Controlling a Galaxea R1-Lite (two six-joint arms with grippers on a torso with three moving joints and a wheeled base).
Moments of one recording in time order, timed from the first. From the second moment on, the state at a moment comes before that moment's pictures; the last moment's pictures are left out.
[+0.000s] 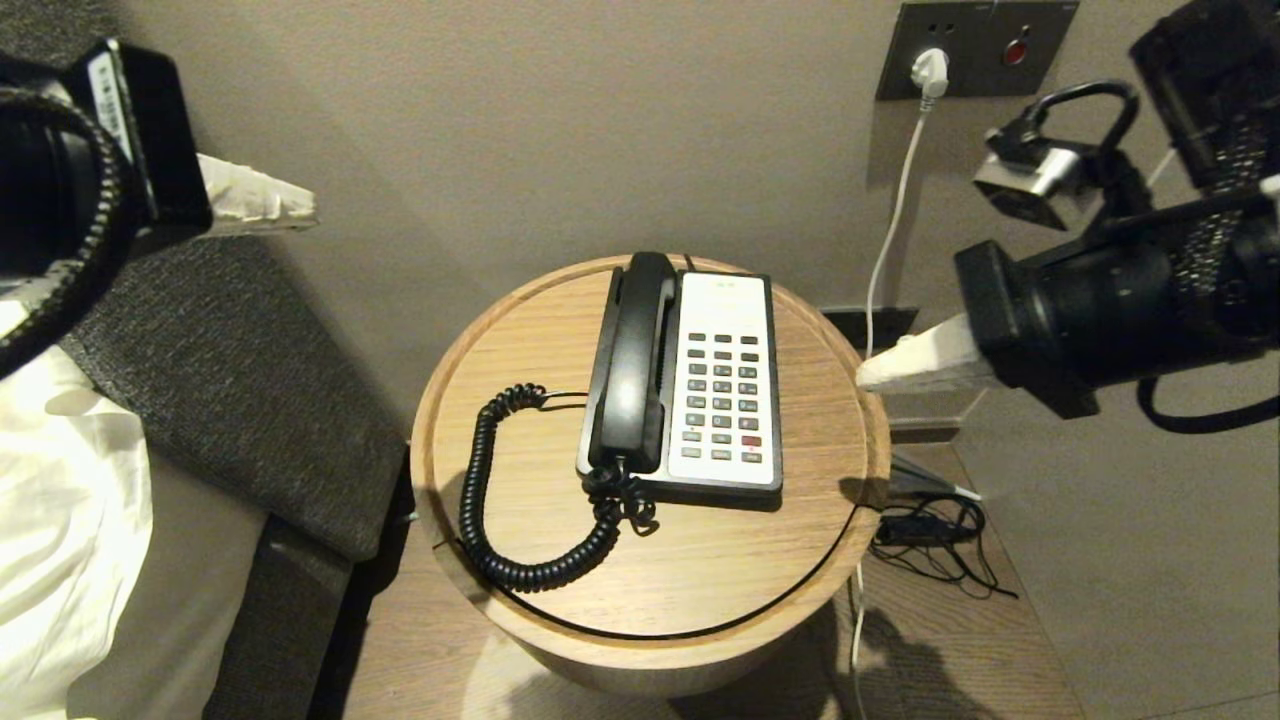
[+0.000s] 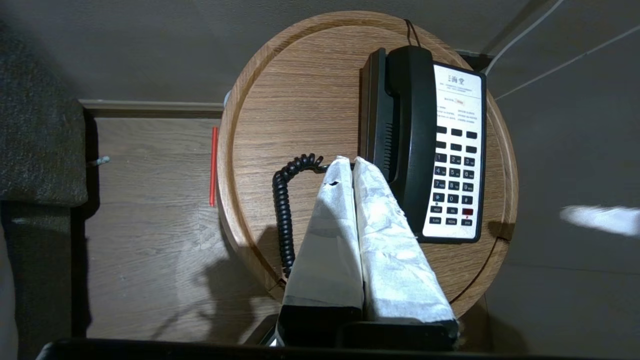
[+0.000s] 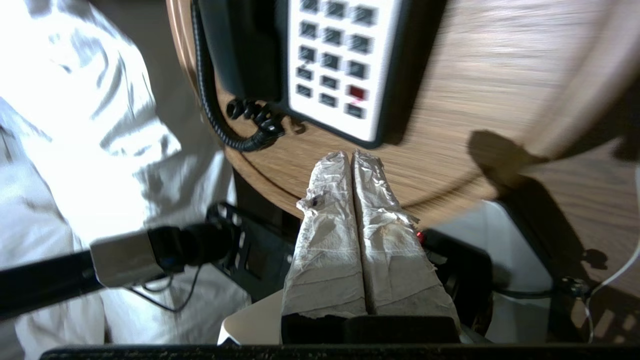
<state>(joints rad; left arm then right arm) -0.69 1.29 -1.56 0.60 0.34 -0.41 0.59 1.55 -1.51 0.62 0.25 0.58</state>
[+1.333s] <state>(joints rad) -0.66 1.29 -1.54 0.60 0.34 -0.41 0.69 1.77 -1.54 0.61 0.20 0.59</state>
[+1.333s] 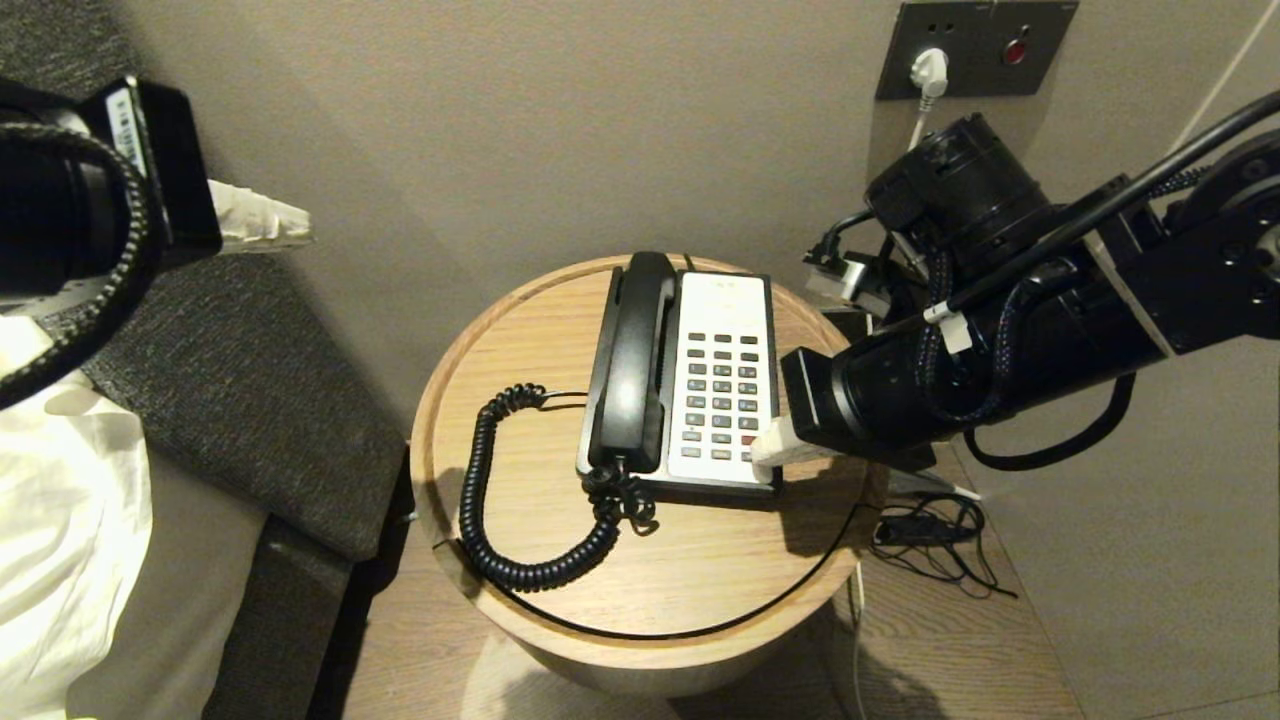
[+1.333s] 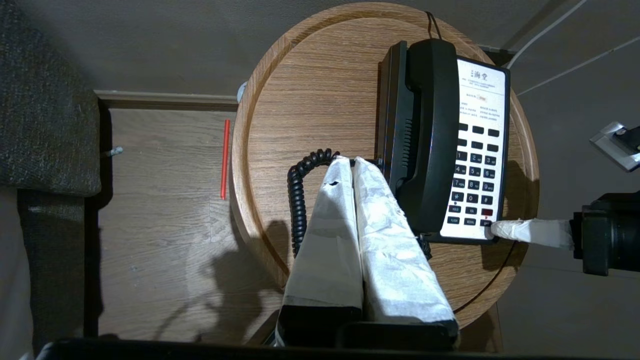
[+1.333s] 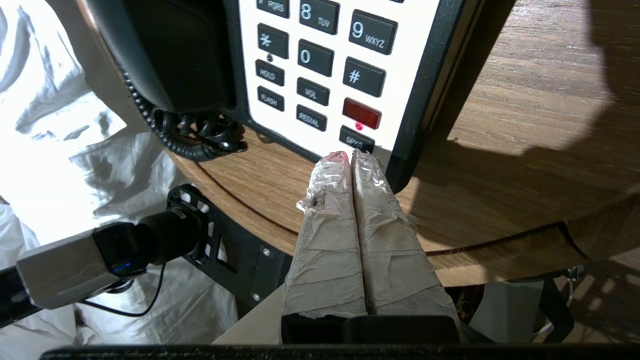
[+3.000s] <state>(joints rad) -0.50 1.05 -1.26 0.60 0.34 -0.41 0.54 1.44 -1.43 0.61 0.14 0.62</state>
